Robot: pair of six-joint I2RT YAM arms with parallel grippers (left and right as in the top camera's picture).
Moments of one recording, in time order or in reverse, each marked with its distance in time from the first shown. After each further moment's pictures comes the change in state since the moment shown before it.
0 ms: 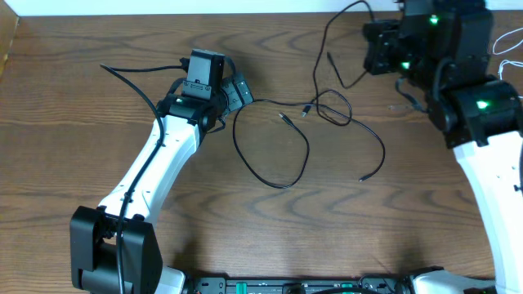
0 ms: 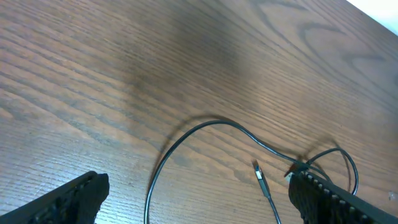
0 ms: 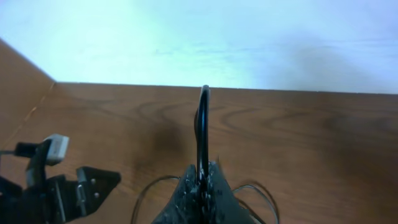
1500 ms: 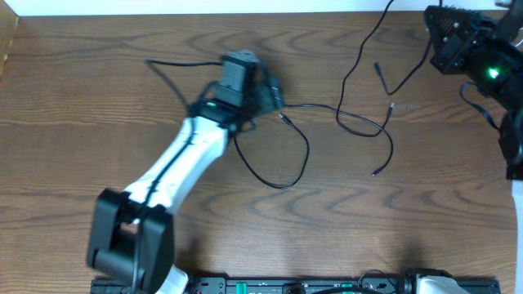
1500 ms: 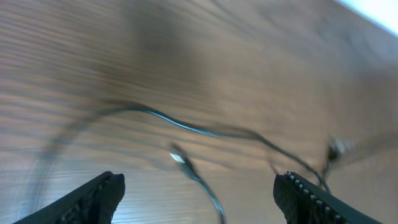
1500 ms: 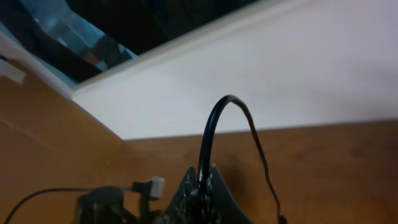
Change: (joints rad) left arm -0.152 0.074 -0.002 0.172 0.111 0.012; right arm -0.263 -0.159 -0.002 0.055 -0.332 0.204
